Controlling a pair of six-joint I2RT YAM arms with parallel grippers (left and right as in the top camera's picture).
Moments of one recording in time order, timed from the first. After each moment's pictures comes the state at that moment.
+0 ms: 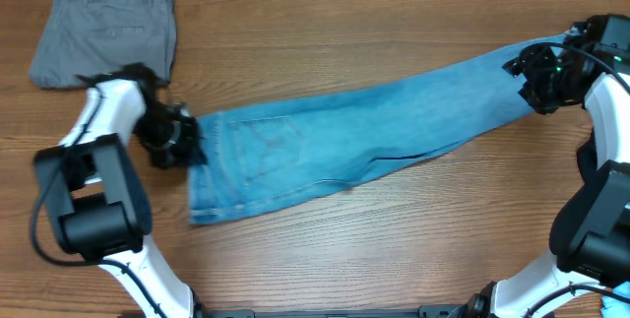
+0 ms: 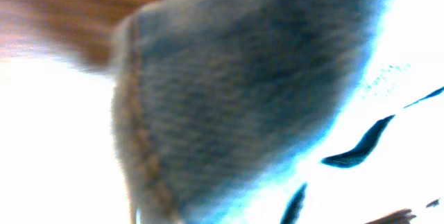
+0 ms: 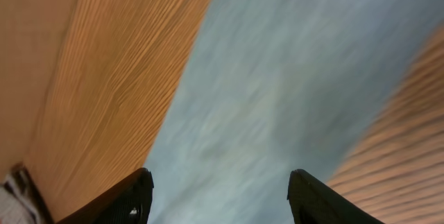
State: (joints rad) left arm 0.24 2.03 1.42 -1.18 0.34 -0.07; right arm -0.37 1.87 1.51 -0.77 -0.40 0.52
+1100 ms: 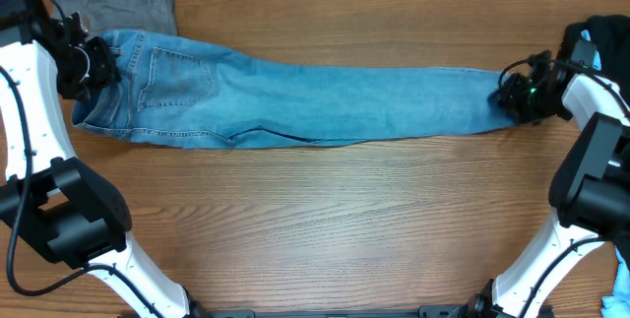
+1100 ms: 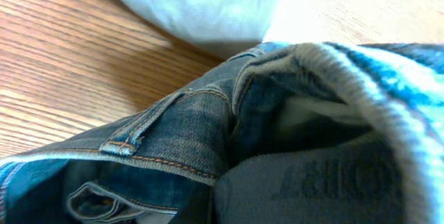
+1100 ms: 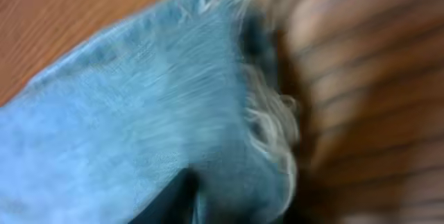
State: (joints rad) left arm 0.41 2.05 2.00 -1.24 0.27 -0.08; right arm -0.38 2.17 1.51 -0.68 -0.42 0.15
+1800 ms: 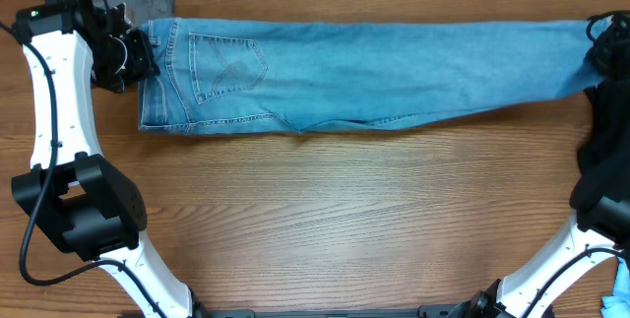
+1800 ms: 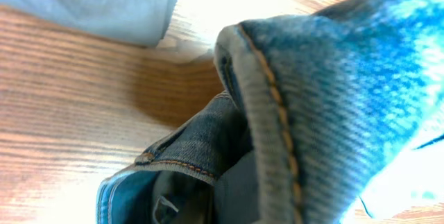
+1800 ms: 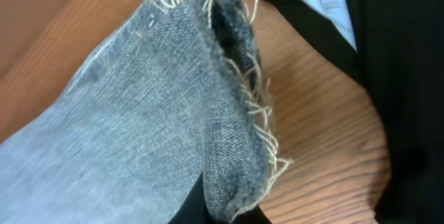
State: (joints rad) left arm 0.28 2.05 2.00 -1.25 0.32 -0.08; right arm -0.54 2.17 2.16 -1.15 -0.29 0.15
